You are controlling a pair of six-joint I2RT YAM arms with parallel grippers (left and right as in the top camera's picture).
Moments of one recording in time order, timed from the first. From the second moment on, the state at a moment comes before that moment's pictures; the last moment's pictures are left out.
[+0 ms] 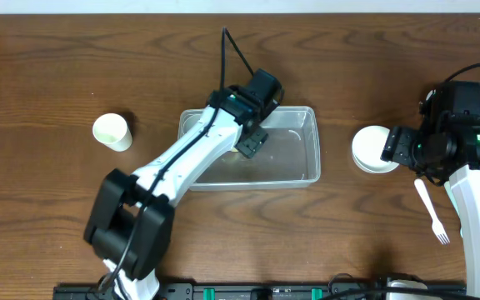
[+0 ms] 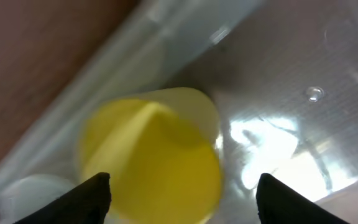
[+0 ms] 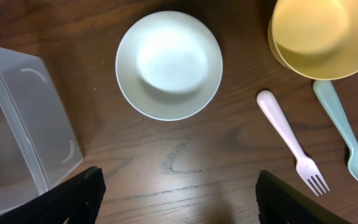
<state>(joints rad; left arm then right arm) -0.61 1.87 1.49 -0.93 -0.19 0.12 -0.09 1.30 1.23 -1.18 0.02 0.28</state>
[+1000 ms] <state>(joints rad) 0.12 1.71 1.54 -1.13 -0.11 -0.15 -0.09 1.30 1.23 -1.18 0.02 0.25</state>
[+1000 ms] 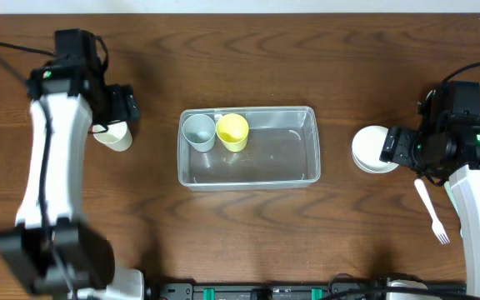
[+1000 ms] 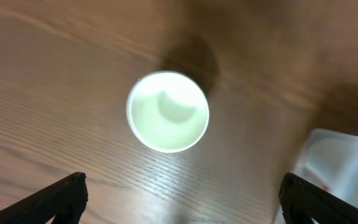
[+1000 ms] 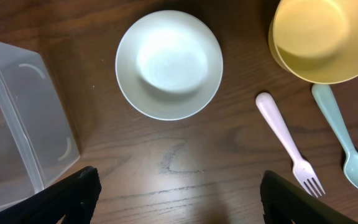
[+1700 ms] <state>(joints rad) 0.12 2.02 1.54 -1.13 -0.02 -0.17 -0.09 1.30 1.23 -1.19 0.02 0.25</state>
